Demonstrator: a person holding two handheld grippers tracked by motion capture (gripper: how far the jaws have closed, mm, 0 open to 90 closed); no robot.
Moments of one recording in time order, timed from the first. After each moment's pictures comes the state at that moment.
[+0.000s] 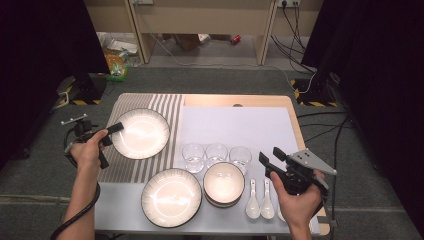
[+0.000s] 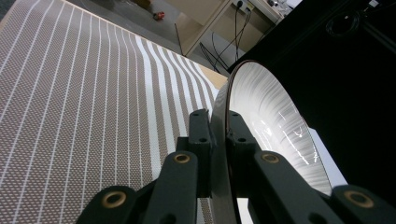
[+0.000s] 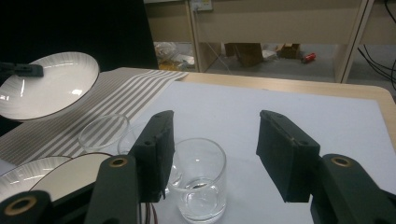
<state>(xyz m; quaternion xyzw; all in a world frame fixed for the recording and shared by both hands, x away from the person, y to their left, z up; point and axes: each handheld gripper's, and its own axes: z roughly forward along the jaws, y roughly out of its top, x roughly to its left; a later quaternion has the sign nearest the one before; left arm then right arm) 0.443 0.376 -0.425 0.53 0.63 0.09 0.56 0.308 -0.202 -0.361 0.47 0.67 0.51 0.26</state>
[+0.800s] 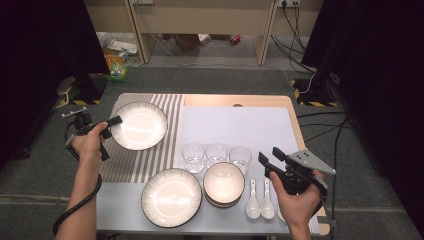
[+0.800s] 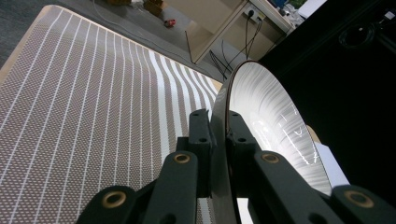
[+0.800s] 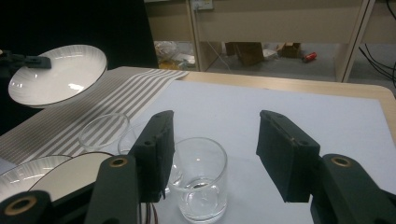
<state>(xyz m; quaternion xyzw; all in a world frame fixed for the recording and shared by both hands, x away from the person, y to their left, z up) 0.467 0.382 -0.423 0.51 0.65 0.11 0.55 0.308 -0.201 -0.363 0.47 0.67 0.51 0.25</state>
